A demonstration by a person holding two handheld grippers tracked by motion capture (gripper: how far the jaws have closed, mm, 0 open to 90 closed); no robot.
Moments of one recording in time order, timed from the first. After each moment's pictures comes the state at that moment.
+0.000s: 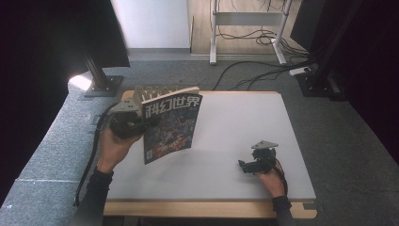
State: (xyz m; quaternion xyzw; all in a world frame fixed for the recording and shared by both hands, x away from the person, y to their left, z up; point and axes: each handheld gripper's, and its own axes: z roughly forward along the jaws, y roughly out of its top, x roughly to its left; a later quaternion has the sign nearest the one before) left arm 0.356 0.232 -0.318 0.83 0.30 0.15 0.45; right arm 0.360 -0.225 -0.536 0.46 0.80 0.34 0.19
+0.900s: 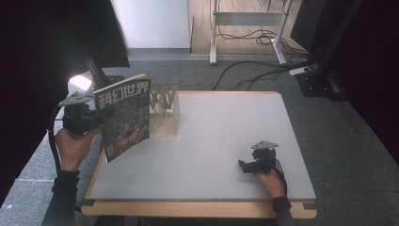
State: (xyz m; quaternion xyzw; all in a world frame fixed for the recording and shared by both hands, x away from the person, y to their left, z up) left arm 0.359 0.333 -0.308 0.76 0.44 0.23 0.43; right arm 0.360 -0.225 -0.537 0.46 0.80 0.34 0.19
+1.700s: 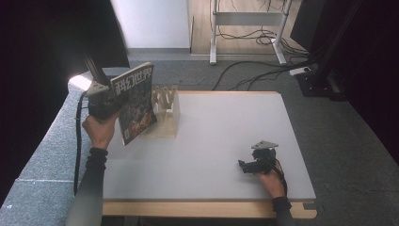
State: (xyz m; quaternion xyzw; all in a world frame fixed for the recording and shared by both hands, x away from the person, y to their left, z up) left arm 0.428 0.306 -0.349 0.72 0.46 0.27 0.45; right arm 0.360 -0.225 -0.537 0.46 0.80 0.34 0.19
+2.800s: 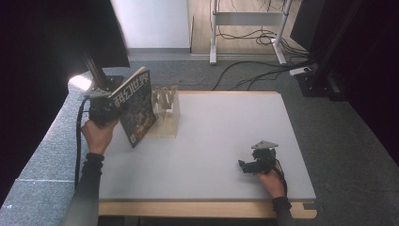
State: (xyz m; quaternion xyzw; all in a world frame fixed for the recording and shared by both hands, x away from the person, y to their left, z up) left arm 0.428 0.308 -0.360 0.74 0.48 0.23 0.41; right arm 0.359 -0.225 -0.537 0.46 0.80 0.34 0.19
